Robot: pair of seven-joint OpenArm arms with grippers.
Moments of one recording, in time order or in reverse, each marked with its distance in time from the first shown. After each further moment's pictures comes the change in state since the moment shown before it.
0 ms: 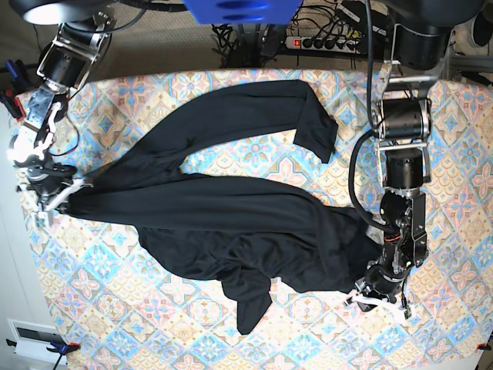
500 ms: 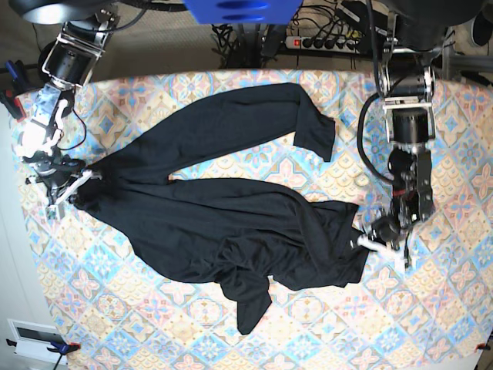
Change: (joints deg) left arm 18.1 -4.3 0.1 17.3 1.8 0.4 13.4; right arm -1.0 -2.1 -2.8 -0.6 -0.3 0.4 -1.3
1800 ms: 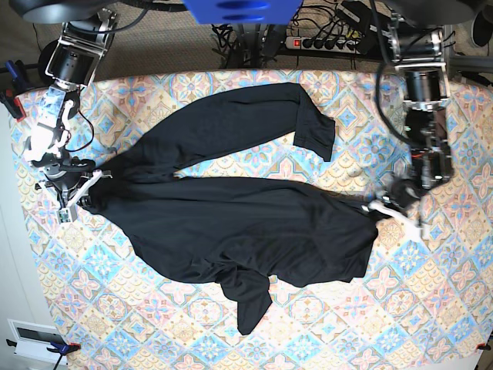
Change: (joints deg) left arm 11.4 -6.2 -6.7 12.4 -15.4 -5.2 9.1; right arm -0.1 0.3 -3.3 0.2 0.0 -0.2 0.3
